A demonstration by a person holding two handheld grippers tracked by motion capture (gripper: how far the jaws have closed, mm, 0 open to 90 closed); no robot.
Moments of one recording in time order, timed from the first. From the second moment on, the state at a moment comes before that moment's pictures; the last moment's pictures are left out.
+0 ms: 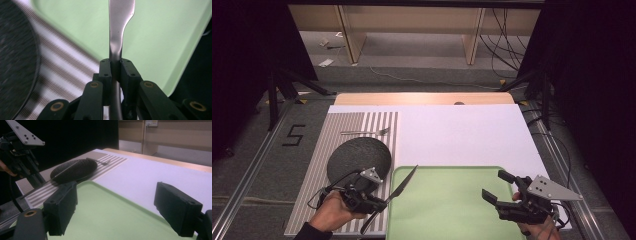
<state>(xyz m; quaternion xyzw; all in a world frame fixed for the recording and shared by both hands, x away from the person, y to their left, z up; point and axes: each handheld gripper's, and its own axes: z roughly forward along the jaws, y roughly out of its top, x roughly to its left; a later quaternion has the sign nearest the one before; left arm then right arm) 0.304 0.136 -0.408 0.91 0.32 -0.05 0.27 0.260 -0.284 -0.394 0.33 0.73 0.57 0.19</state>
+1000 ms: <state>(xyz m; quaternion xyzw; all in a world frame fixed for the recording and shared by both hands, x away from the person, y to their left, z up) 0.321 0.056 -0.426 0.93 0.27 -0.09 0.21 0.260 -0.285 -0.394 0.33 0.73 0.57 0.19</state>
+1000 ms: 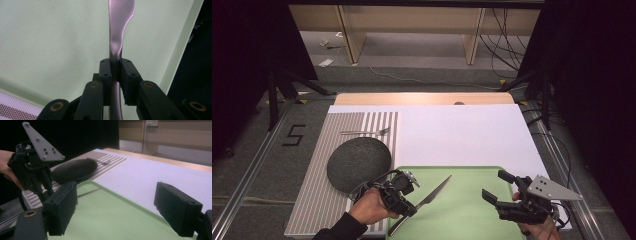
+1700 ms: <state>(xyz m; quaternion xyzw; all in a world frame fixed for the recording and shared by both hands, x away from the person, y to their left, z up) 0.332 0.031 -0.457 0.94 0.29 -0.12 0.17 0.260 -0.284 -0.394 0.33 0.73 0.57 0.19</state>
